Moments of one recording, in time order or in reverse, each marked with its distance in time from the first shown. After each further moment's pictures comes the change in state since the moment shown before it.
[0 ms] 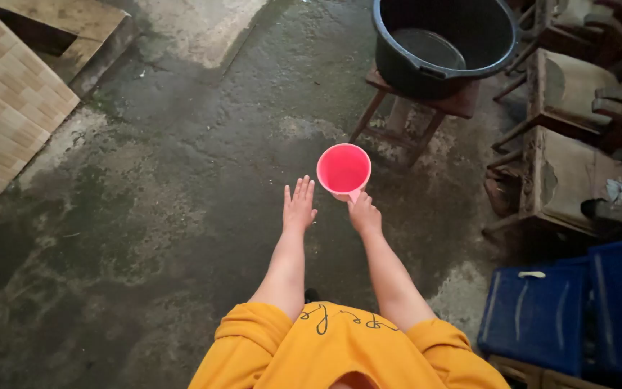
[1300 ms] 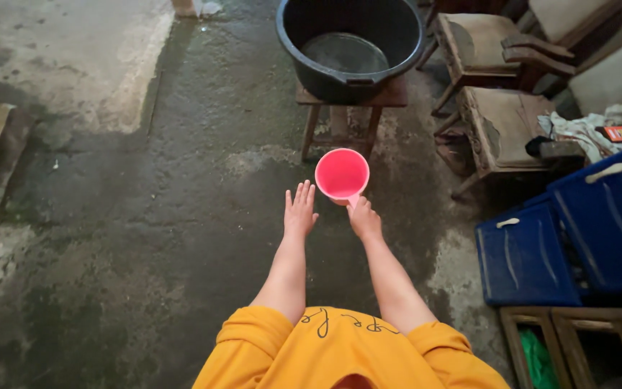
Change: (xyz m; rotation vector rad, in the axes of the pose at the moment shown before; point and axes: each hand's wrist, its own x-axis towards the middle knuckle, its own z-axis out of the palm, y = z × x) left_hand 0.163 0.041 -0.014 0.078 0.017 0.387; right_hand 0.082 0.040 -0.022 0.100 0.067 0.370
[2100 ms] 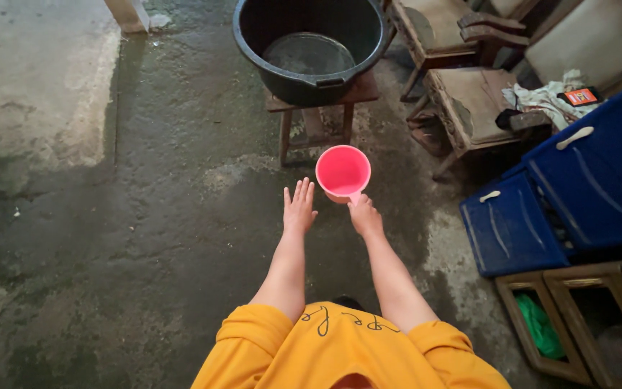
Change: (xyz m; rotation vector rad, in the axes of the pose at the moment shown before) left_hand 0.057 0.000 0.009 0.011 -0.004 0.166; right_hand 0.019 0.008 -0.008 0.037 0.011 0.212
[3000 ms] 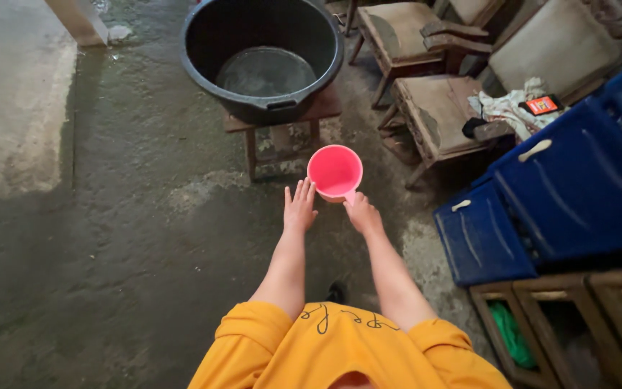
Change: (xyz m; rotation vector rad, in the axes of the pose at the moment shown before) left_hand 0.135 0.121 -0.005 -0.027 -0.063 0.069; right_hand 0.114 0.107 -0.072 -0.020 0.000 -0.060
